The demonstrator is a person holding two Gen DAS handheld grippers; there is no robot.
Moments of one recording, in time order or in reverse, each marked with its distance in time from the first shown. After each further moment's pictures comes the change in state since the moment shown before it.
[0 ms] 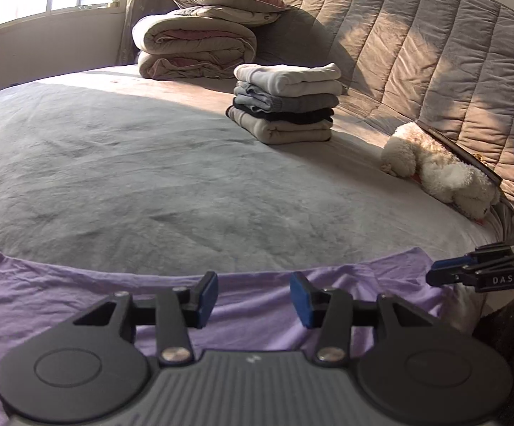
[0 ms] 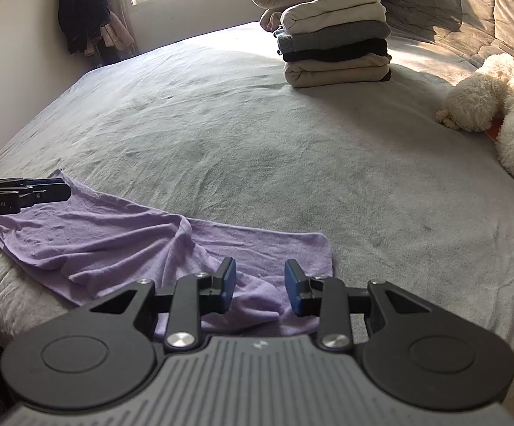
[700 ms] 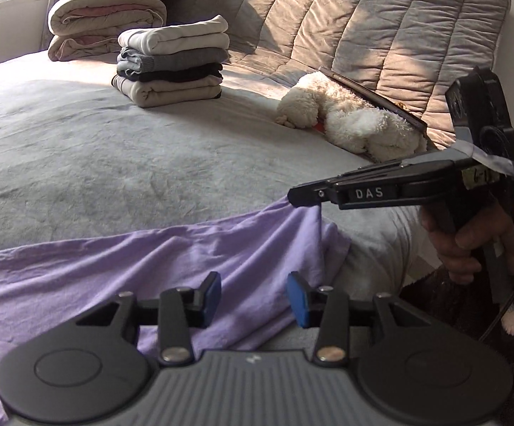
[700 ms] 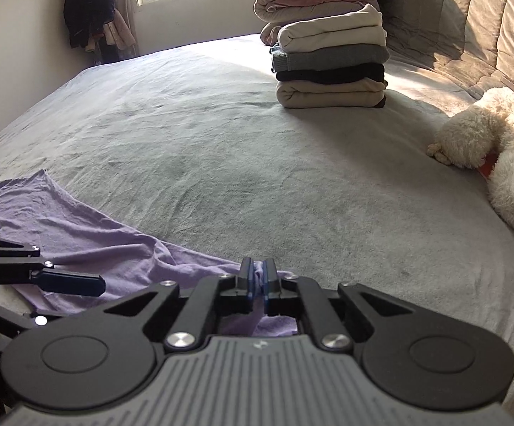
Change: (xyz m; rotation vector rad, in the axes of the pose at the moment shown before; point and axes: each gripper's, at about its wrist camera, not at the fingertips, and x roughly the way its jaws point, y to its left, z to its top) left arm 0.039 -0.099 -0.023 0.087 0.088 -0.185; right arm 0.013 -0.015 0.022 -0.065 -0.052 -0.043
